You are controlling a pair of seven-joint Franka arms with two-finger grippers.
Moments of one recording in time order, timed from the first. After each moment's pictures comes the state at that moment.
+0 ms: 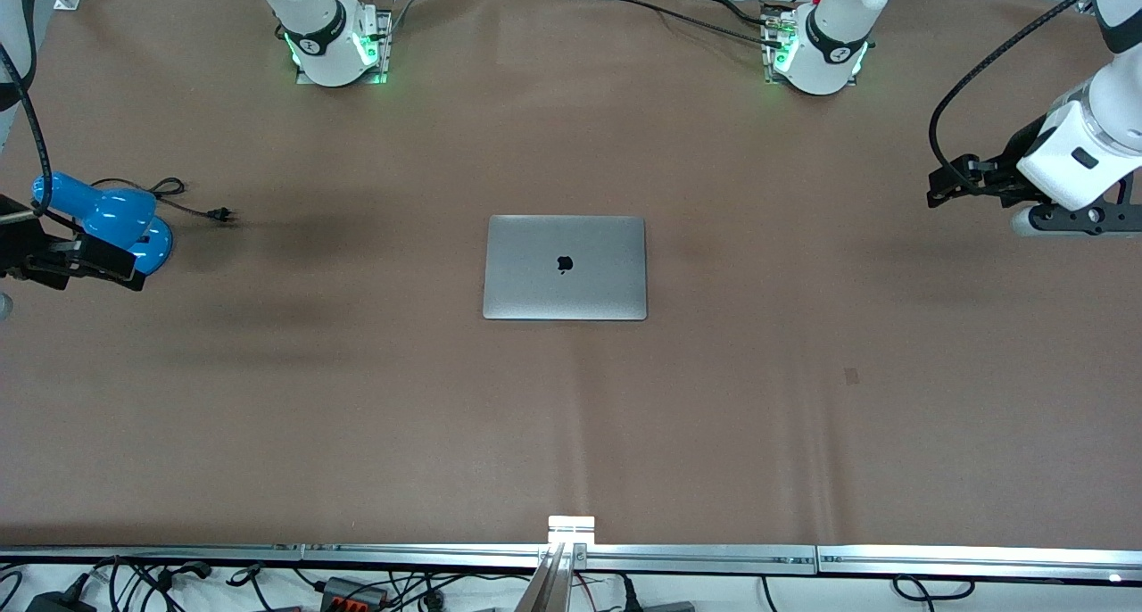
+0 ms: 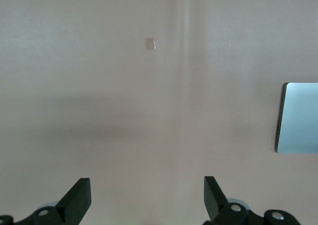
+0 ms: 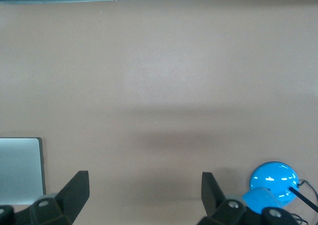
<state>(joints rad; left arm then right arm) 0.00 -0.01 -0.03 -1.71 -0.02 1.60 -0.06 0.01 0.30 -0.05 -1.29 0.03 1.63 -0.02</state>
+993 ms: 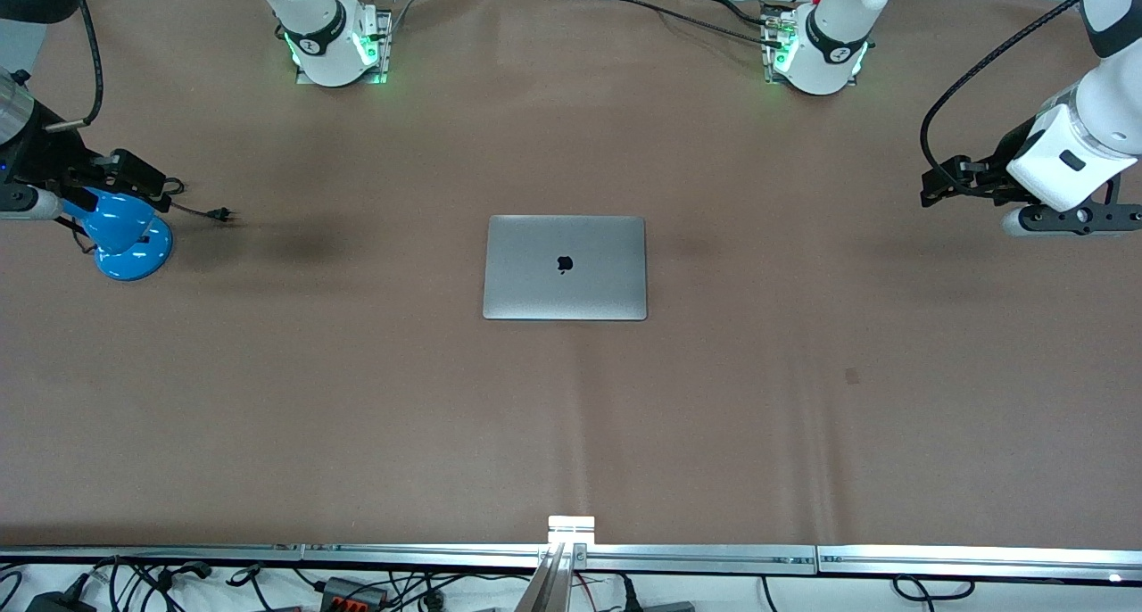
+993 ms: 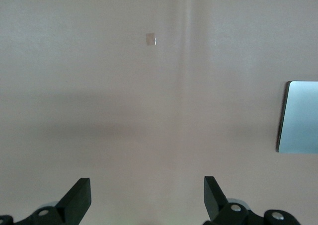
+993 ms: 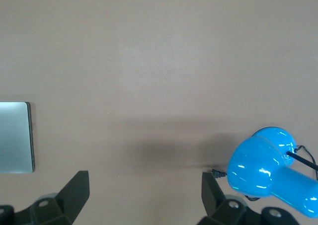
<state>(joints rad) 0.00 -0.01 -0.03 -1.74 -0.02 1.61 -0.07 0.01 -0.06 -0.04 -1.79 0.00 1.76 -0.02</state>
